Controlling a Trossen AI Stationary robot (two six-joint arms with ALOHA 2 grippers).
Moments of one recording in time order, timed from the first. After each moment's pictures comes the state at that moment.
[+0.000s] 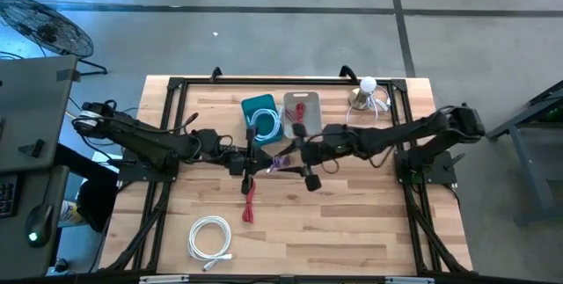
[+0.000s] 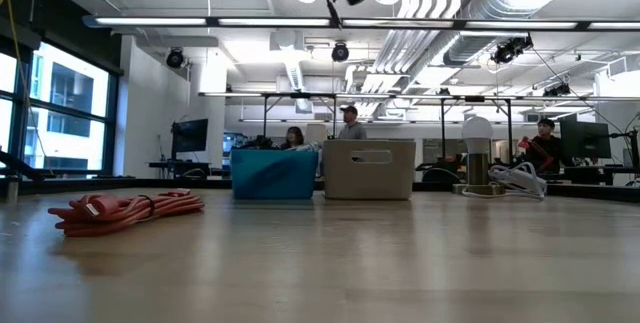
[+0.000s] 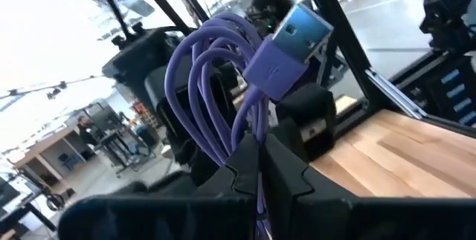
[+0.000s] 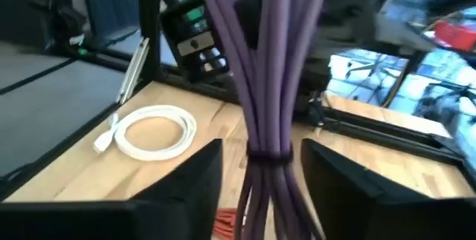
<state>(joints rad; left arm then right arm) -0.18 1.31 0.75 0.71 -0.02 0.60 0.09 1.53 1.00 0.34 -0.13 -0.19</state>
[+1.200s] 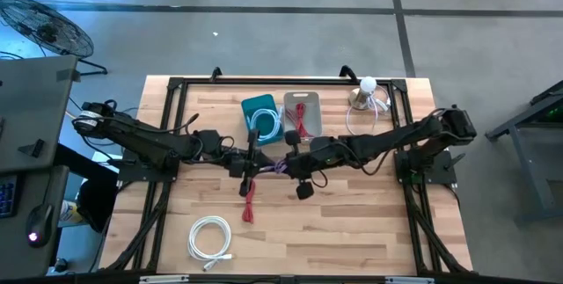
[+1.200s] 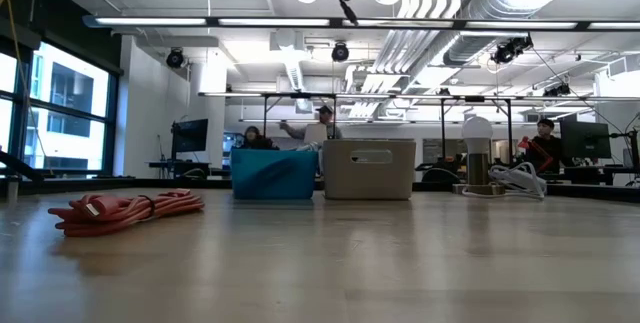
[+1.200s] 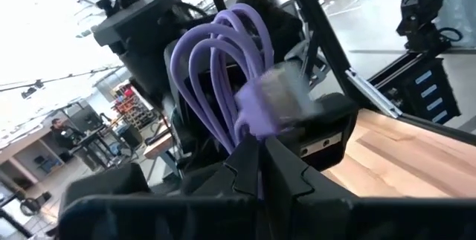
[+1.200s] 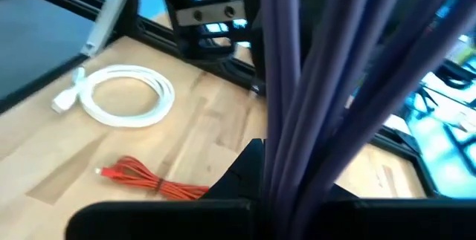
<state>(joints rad) -0.18 1.31 0.75 0.68 0.02 0.57 0.17 1.60 1.13 0.17 0.06 -0.34</state>
